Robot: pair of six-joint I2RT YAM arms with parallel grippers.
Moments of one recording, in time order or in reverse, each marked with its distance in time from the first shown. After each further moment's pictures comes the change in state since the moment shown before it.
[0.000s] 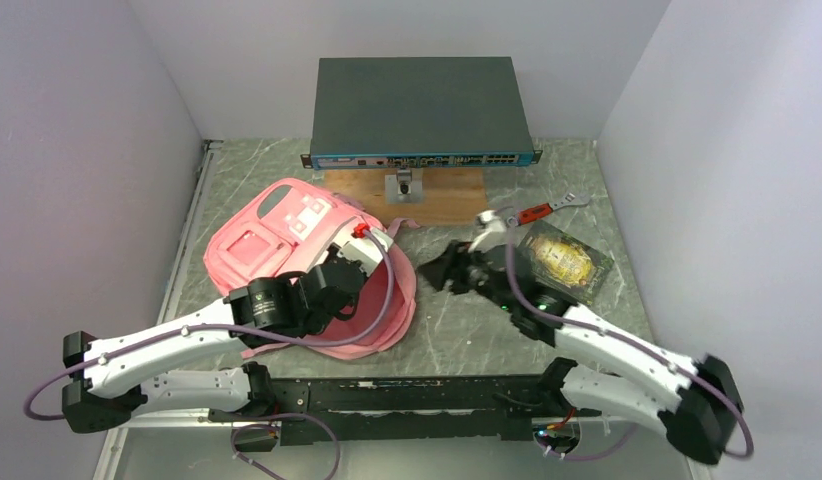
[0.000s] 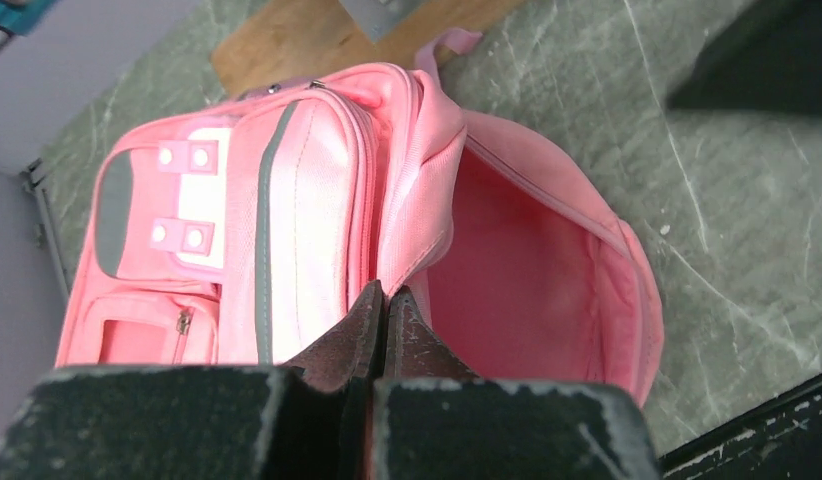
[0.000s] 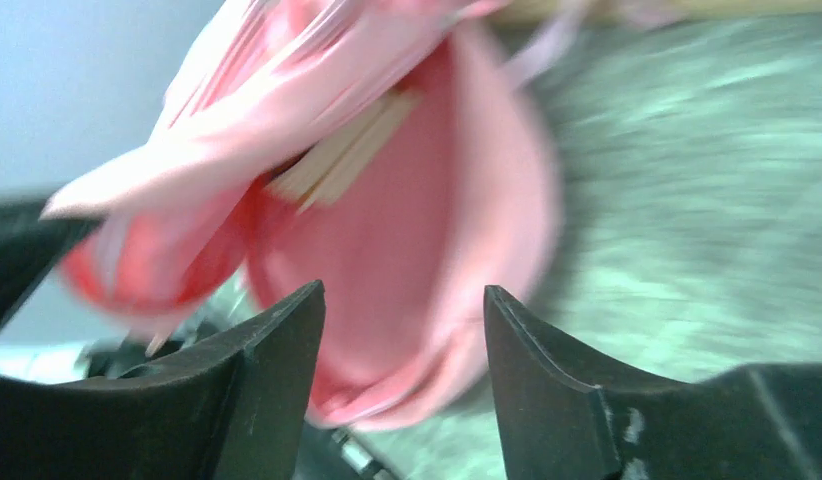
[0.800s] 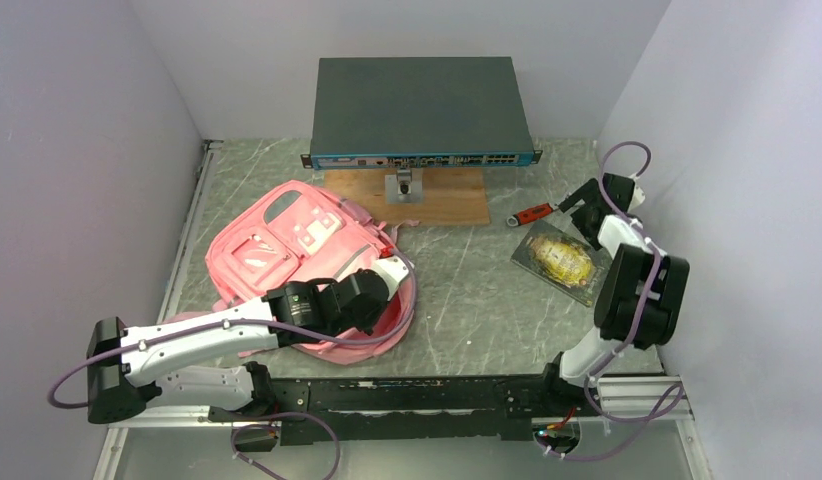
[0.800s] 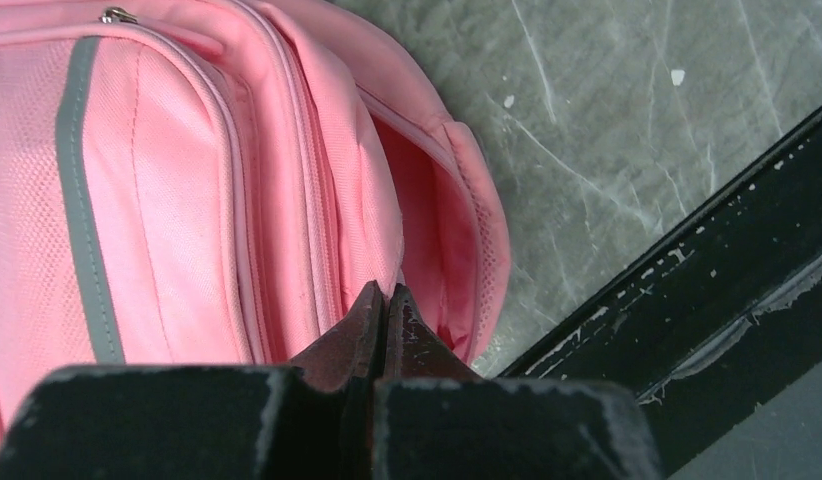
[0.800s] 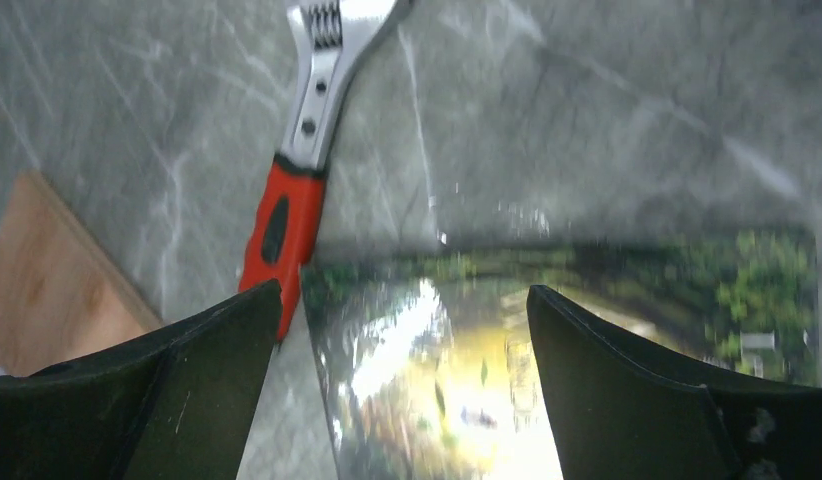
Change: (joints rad) left arm 0.000 0.112 -0.111 0.003 0.356 -0.204; right arm -1.179 0.586 0.354 -0.247 0.007 -0.115
